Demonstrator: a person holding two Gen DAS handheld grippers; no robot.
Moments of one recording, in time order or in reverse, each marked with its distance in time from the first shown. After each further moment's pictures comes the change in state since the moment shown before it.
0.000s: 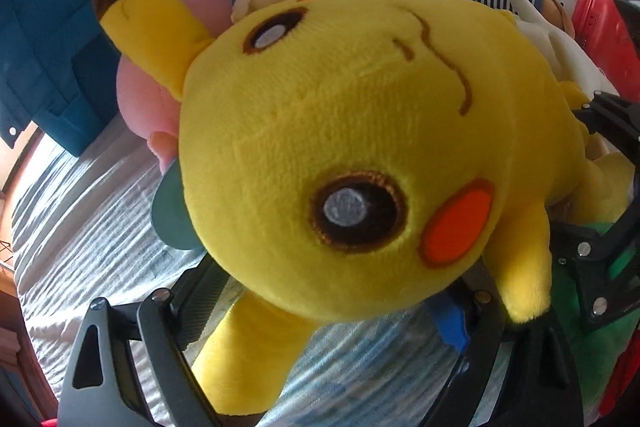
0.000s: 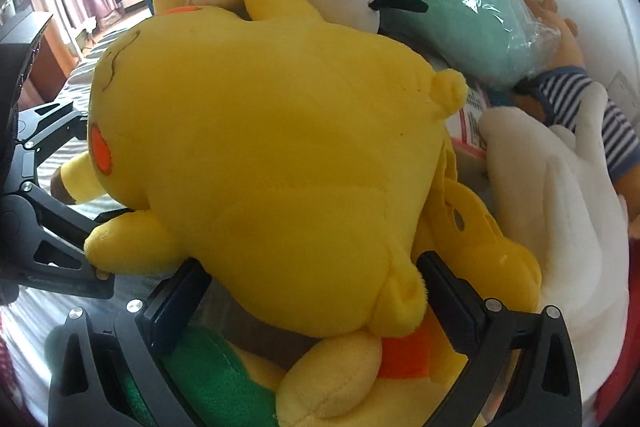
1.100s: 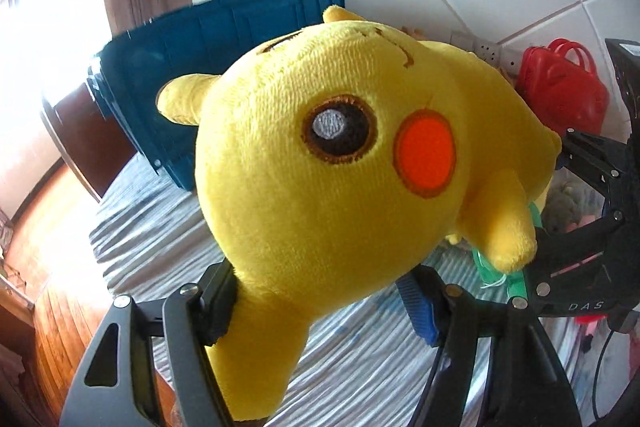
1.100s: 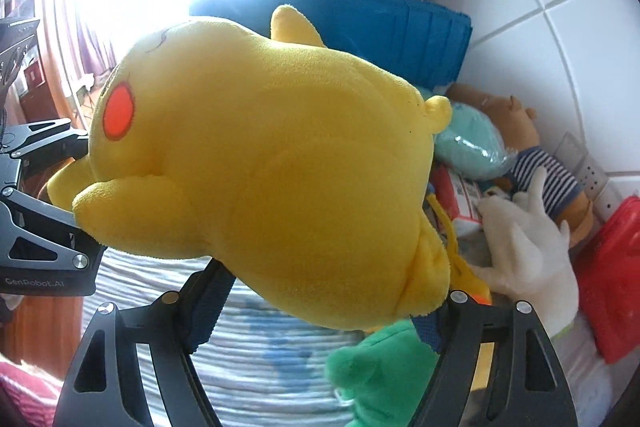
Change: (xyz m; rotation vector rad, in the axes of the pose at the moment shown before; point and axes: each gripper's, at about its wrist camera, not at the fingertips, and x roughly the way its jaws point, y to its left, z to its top) left arm -0.209 0.067 -0.054 0.057 -0.241 0.005; right arm -0.160 0.170 0.014 0.064 -0.273 -0.104
